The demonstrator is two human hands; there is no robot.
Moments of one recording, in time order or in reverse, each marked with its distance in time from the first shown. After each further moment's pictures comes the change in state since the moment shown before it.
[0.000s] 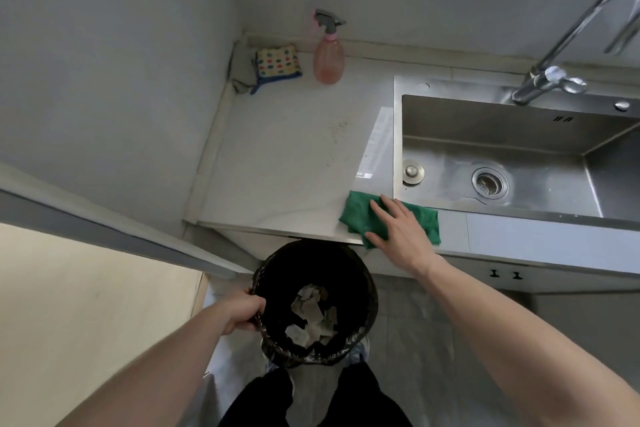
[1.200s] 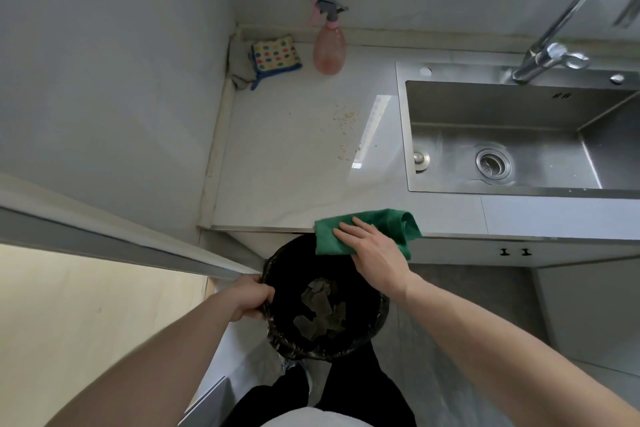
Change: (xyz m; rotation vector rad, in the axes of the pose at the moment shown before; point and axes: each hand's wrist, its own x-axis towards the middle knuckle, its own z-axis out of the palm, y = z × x) left_hand 0.026 0.004 -0.053 0.134 -0.075 0.055; right_hand -0.027 -0.108 0.043 0.069 -0.005 -0.193
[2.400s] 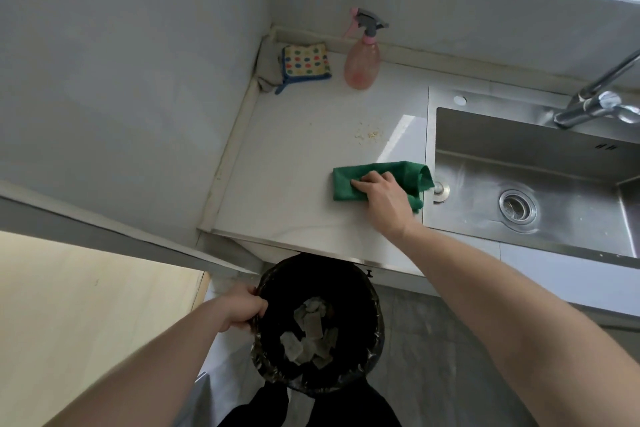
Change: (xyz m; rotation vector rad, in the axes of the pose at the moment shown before) left_hand 0.020 0.001 -0.004 0.022 -0.024 -0.018; right_hand 0.145 0.052 -0.061 -0.179 0.077 0.060
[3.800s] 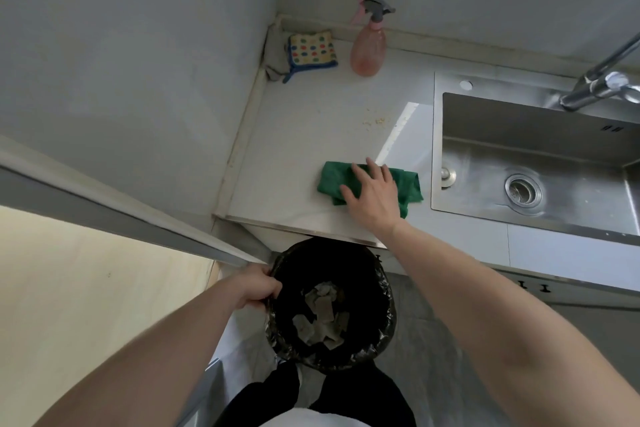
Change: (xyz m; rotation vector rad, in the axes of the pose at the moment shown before) left_hand -0.015 0.010 -0.002 -0.012 -0.018 0.047; right_hand -0.019 -0.055 0.015 0.225 -0.046 0.272
